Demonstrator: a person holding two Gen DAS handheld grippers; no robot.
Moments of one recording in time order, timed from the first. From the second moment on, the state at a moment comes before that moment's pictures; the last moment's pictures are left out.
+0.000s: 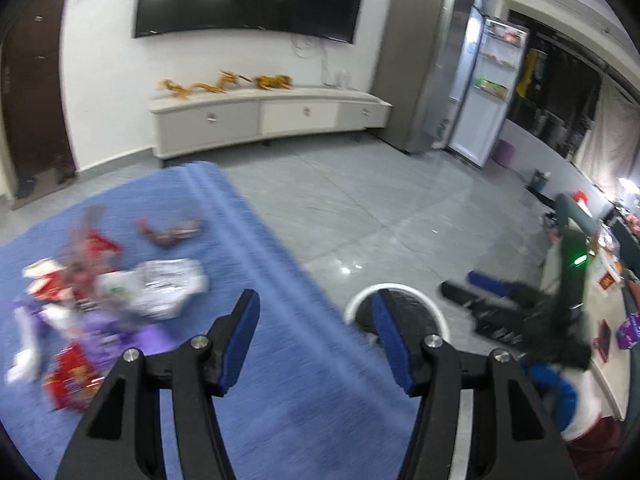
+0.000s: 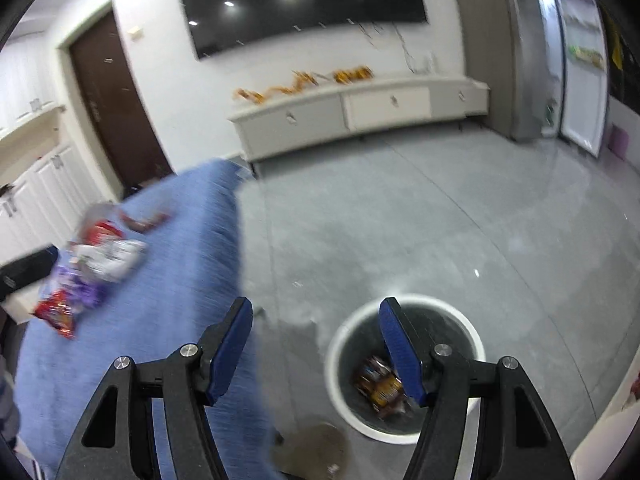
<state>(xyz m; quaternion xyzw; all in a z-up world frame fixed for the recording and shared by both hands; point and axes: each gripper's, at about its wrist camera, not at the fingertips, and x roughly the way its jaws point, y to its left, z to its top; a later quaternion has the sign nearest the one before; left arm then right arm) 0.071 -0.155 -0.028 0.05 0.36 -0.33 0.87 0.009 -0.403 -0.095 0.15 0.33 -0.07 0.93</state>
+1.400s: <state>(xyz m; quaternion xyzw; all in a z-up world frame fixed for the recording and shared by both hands) 0.071 0.086 -0.031 0.03 0.29 -0.10 0.95 0.077 -0.170 -0.038 0.04 0.32 0.10 0.94</state>
